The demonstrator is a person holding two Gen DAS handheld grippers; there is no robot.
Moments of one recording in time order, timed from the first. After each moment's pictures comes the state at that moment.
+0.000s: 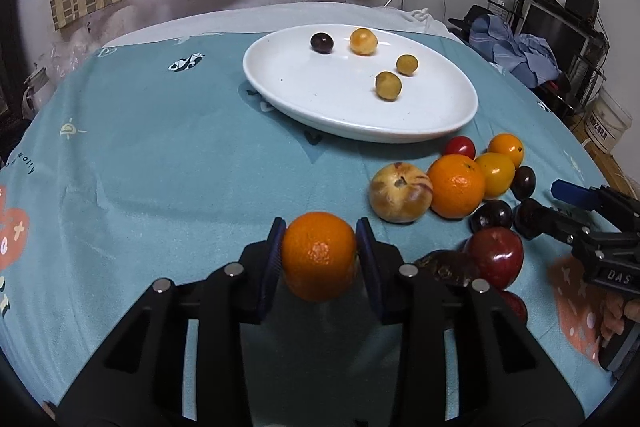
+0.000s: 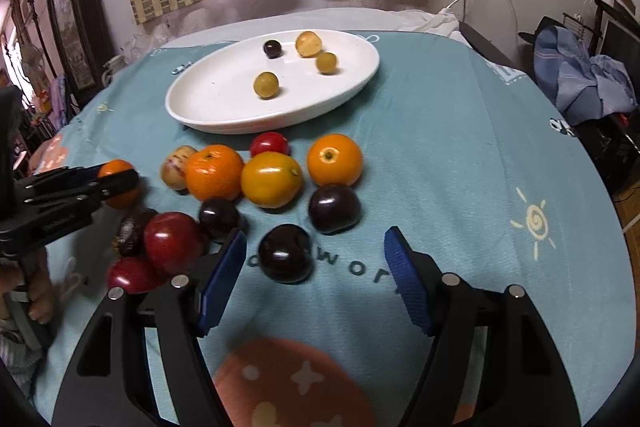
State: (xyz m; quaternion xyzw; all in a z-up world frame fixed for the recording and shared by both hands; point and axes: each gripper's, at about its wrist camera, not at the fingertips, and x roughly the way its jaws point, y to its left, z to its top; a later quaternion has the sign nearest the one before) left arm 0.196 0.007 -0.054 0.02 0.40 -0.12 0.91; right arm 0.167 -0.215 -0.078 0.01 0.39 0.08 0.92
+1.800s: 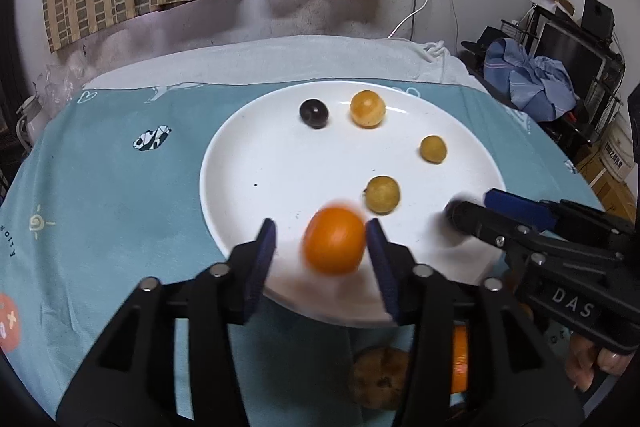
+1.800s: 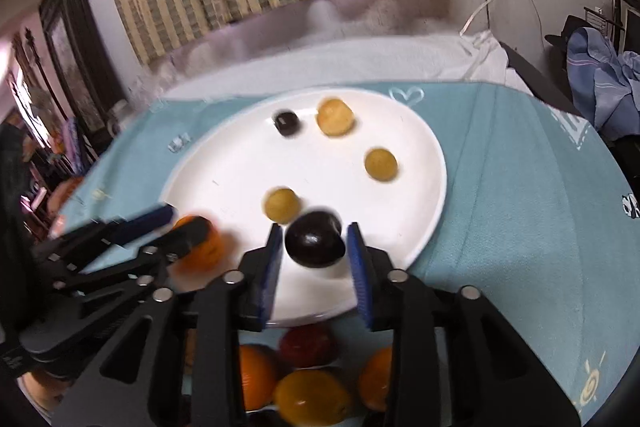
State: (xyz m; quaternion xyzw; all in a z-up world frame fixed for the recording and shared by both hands) left arm 0.300 -0.037 -0.027 0.02 0.37 -0.10 0.92; right arm 0.297 -0.191 -0.052 0.06 0.38 0.11 0.92
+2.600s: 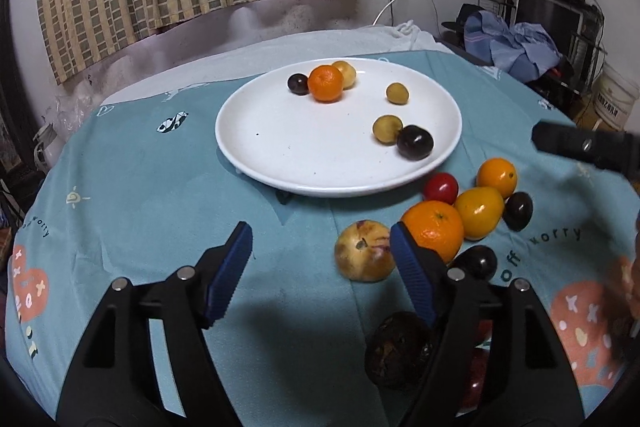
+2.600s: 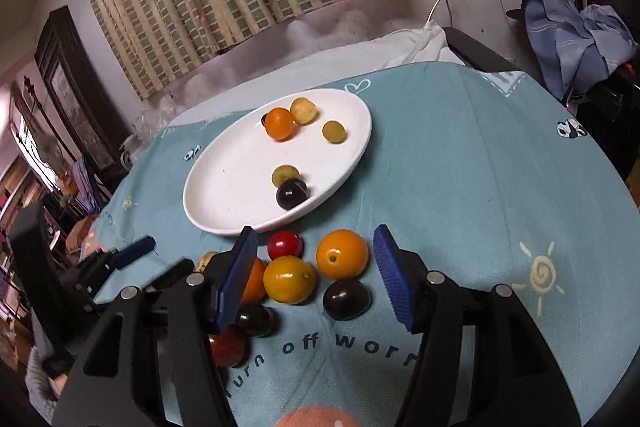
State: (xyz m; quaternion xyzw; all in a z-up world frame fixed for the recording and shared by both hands) left arm 0.208 -0.039 -0.035 0.09 0.36 -0.11 0.92; right arm 0.196 -0.246 -0.035 0.15 0.34 0.10 0.92
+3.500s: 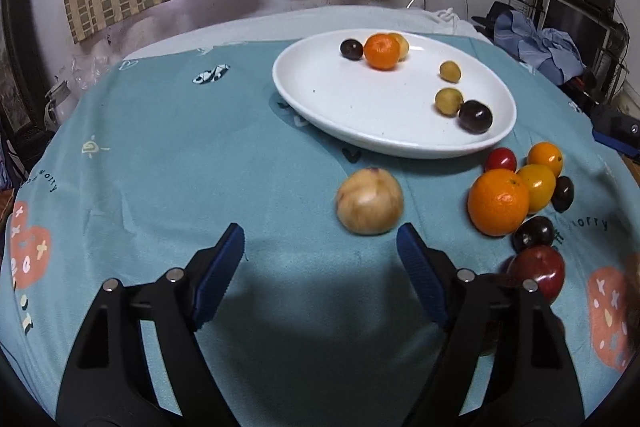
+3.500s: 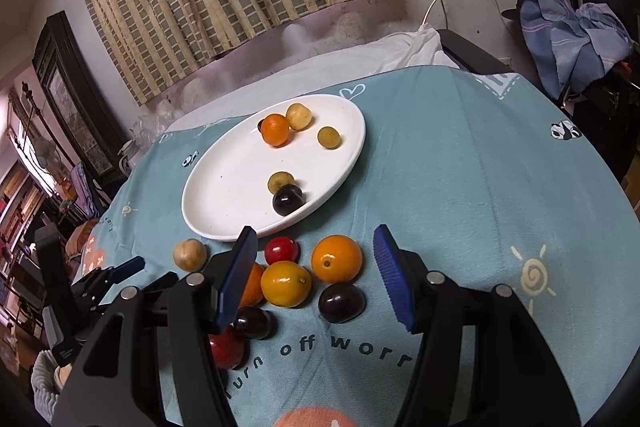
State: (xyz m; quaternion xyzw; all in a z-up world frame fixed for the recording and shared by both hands) left arm 0.216 0.010 -0.053 0.05 0.40 -0.07 0.91; right arm 0.196 -0.249 -0.033 0.15 0.34 0.10 0.92
